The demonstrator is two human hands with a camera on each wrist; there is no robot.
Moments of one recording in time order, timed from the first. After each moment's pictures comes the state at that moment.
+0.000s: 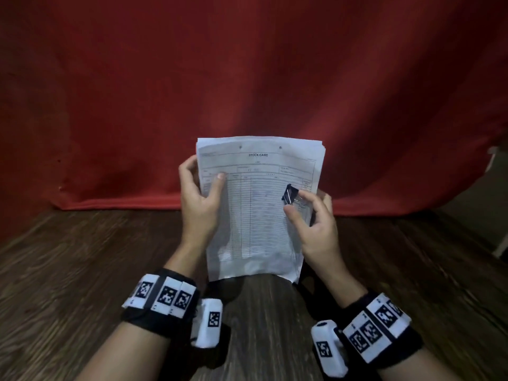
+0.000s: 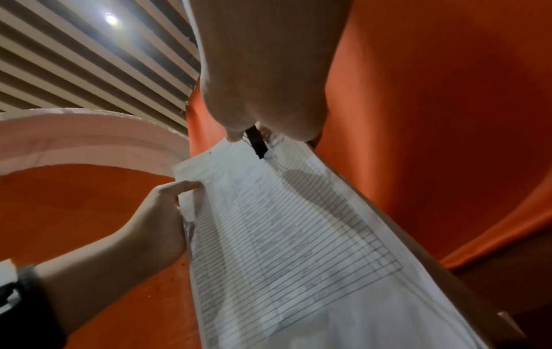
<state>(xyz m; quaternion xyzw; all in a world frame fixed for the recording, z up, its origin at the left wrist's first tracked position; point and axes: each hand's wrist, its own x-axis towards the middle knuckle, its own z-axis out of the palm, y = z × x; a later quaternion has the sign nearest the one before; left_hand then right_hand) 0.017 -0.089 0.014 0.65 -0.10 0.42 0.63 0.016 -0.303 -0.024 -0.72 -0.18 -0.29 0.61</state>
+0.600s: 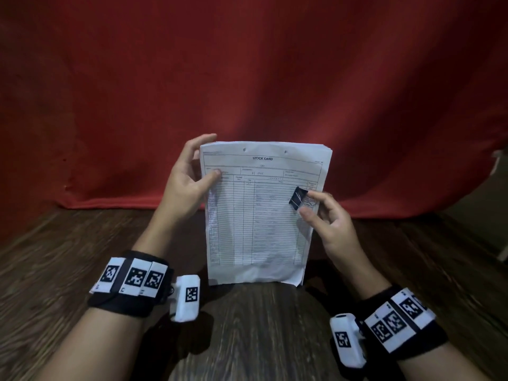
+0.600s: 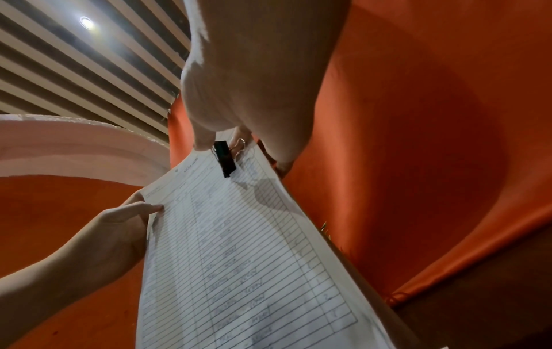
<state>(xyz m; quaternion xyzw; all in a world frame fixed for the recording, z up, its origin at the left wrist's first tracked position) 0.014 -0.042 0.050 0.72 -0.21 0.29 0.59 0.025 -0.332 -0.014 -0.67 -0.24 -0.16 0.68</state>
